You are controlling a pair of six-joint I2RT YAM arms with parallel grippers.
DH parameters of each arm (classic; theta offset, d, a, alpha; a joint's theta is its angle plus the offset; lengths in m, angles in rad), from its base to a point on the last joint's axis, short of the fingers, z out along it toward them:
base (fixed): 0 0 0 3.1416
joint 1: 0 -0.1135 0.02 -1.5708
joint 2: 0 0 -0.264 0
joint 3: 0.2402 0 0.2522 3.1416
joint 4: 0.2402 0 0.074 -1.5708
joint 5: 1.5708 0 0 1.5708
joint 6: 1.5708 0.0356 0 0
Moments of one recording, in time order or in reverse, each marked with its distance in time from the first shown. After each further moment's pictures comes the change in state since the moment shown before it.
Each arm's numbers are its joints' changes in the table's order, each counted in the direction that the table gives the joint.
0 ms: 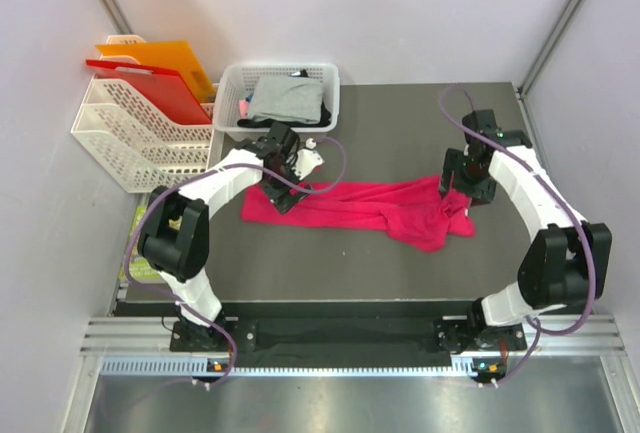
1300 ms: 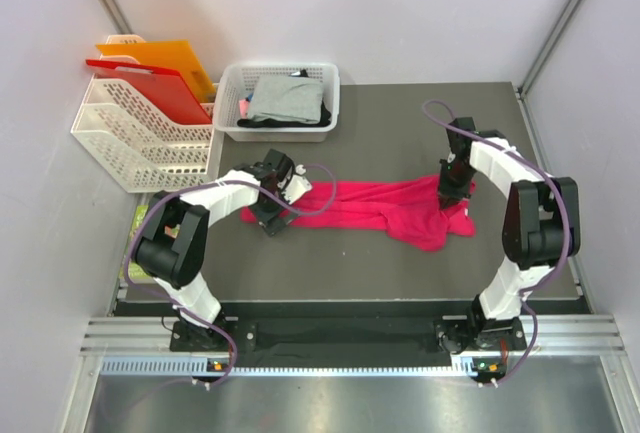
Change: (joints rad) left arm -0.002 0.041 -0.257 -0.109 -0.132 -0.015; right arm 0.001 -0.226 -0.056 -0.122 -0.113 0.007
